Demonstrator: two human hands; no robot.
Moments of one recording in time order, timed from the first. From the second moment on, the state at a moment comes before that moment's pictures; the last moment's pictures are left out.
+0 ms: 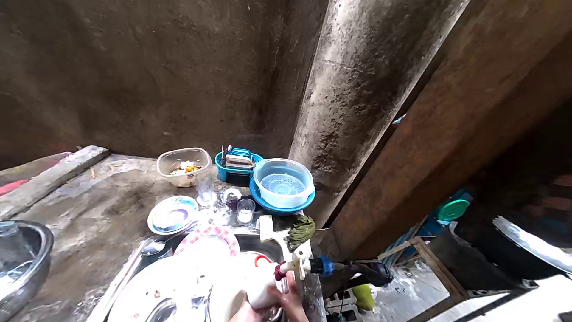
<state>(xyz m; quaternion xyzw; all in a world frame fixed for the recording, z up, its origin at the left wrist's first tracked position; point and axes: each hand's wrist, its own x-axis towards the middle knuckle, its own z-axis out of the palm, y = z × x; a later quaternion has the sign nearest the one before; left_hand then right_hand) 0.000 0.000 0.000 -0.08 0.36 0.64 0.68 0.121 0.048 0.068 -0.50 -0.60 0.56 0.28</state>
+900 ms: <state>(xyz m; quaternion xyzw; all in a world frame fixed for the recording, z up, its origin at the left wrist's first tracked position) -0.004 -0.012 0.056 0.29 0.56 0.65 0.42 0.106 0.029 0.027 -0.38 -0.09 0.85 0.35</state>
